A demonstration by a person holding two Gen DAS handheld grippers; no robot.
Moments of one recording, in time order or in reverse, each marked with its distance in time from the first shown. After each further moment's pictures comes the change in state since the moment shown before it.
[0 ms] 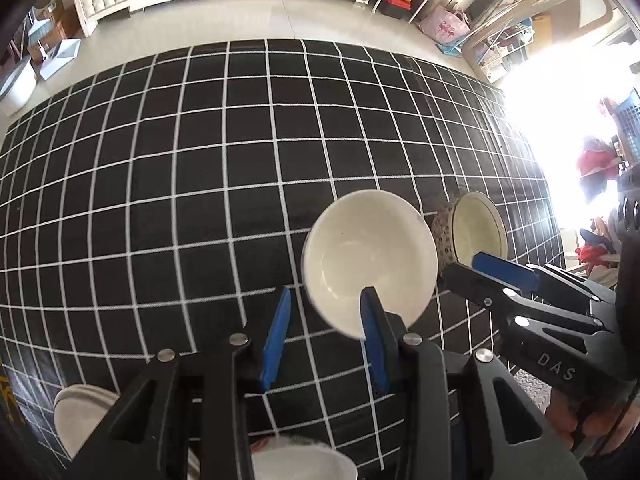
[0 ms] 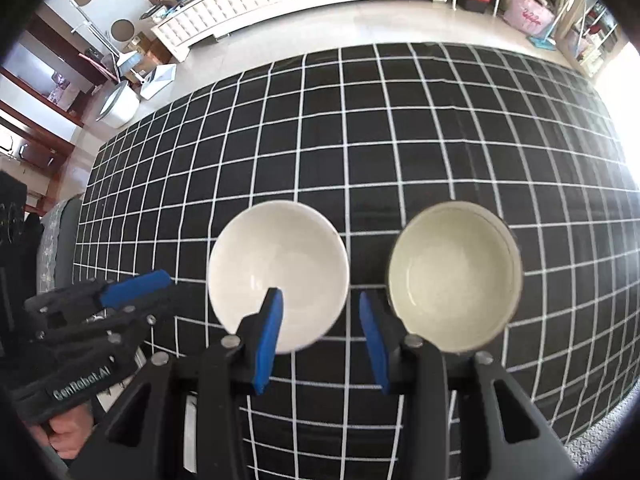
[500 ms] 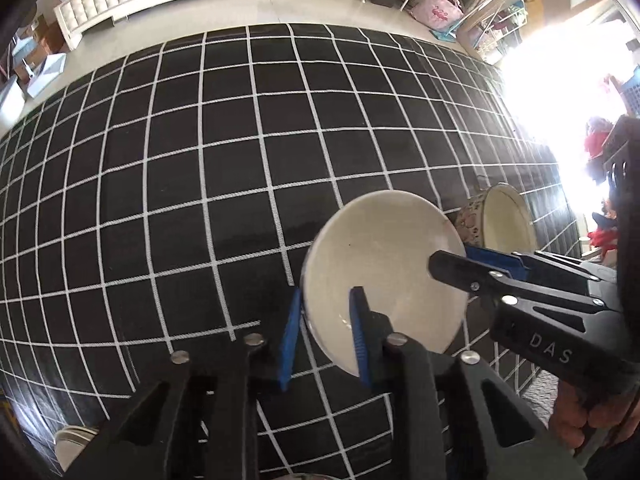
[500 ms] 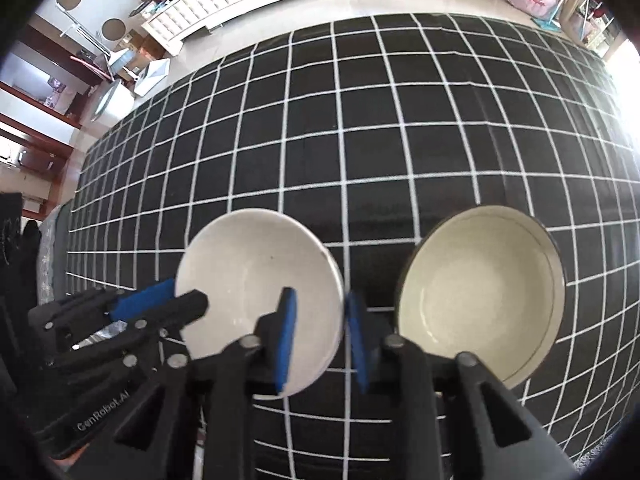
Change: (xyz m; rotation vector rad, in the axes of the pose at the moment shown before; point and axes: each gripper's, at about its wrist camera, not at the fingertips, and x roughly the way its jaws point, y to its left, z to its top) left arm 0.038 0.004 0.008 0.070 0.009 0.030; right arm 0.036 -0.006 0.011 0.021 0.033 -0.003
